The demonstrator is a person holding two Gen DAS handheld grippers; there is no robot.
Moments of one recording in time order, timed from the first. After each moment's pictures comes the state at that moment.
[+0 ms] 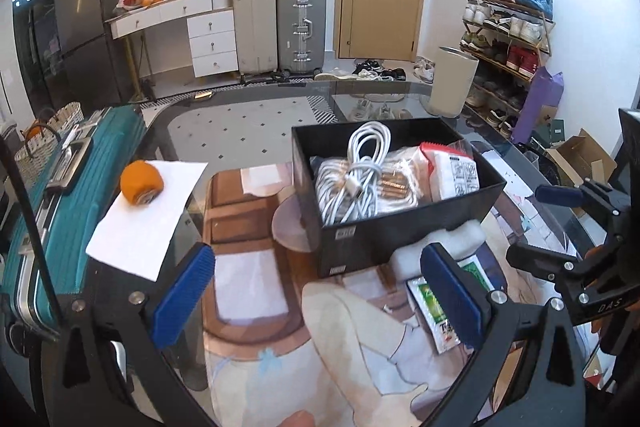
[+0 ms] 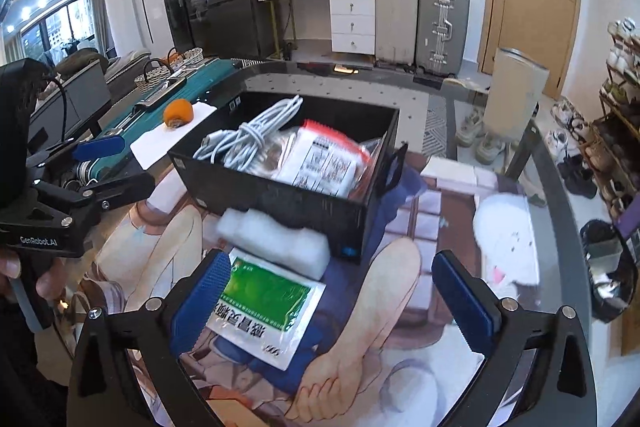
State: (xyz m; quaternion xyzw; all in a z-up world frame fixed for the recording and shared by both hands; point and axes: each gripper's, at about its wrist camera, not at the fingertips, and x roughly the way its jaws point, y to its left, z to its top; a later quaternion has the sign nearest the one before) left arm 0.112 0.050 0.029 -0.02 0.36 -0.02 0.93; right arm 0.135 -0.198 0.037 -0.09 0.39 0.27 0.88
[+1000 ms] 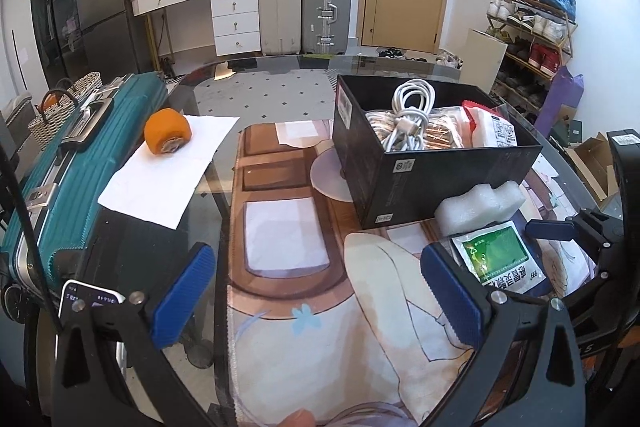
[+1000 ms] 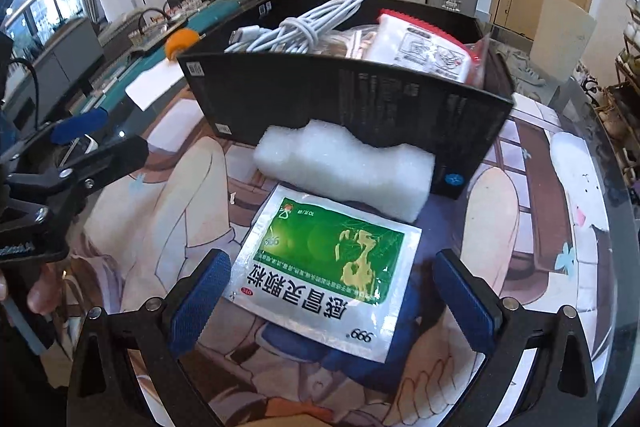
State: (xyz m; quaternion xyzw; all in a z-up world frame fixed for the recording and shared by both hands) left arm 0.094 0.069 -0.003 -0.03 0.38 0.01 0.92; right arm 0.125 -0.136 -0.022 -0.12 0.48 0.25 0.83
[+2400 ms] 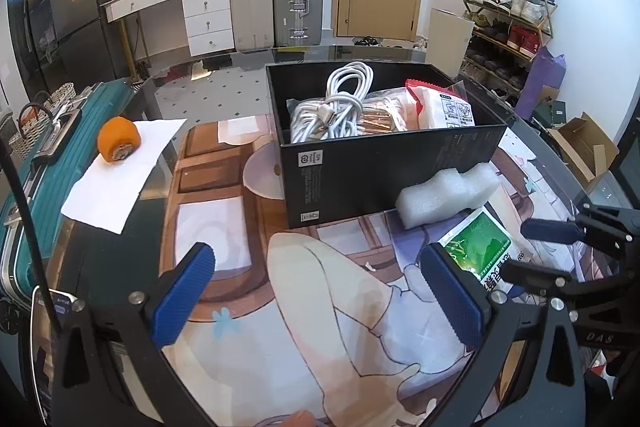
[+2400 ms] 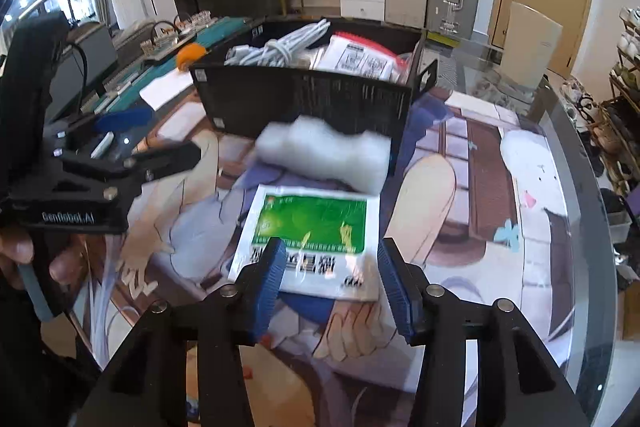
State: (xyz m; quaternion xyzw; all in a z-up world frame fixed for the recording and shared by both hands) left arm 0.105 0.022 -0.008 -0.01 0.39 -0.03 0.92; right arm 0.101 -0.191 -0.004 -0.11 0.43 0.28 0.85
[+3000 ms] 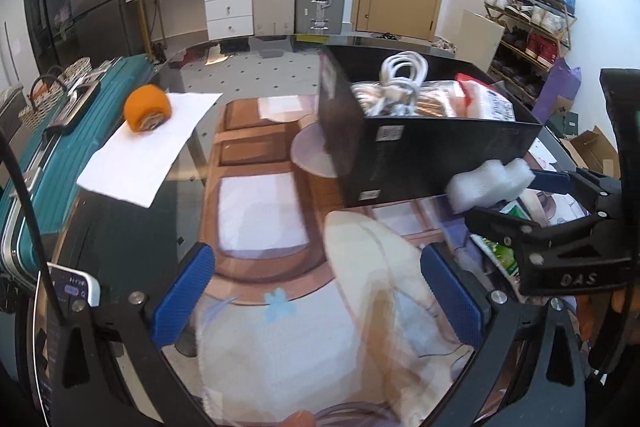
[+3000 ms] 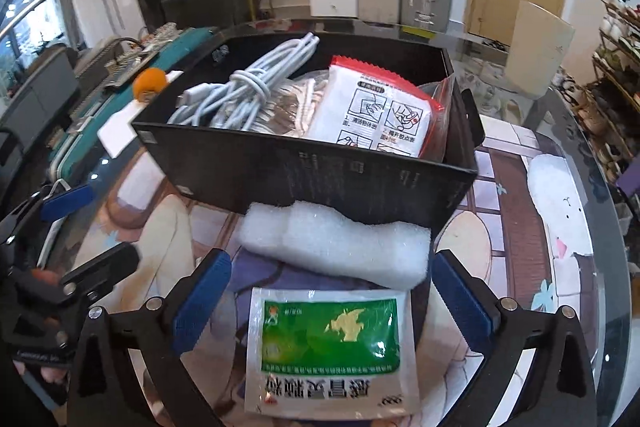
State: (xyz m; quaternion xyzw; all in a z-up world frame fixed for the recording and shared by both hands) left arm 0.097 0.061 -0.021 -0.04 0.40 0.00 0.91; right arm 0.159 -0.136 -0.012 -0.09 0.45 0.21 0.86
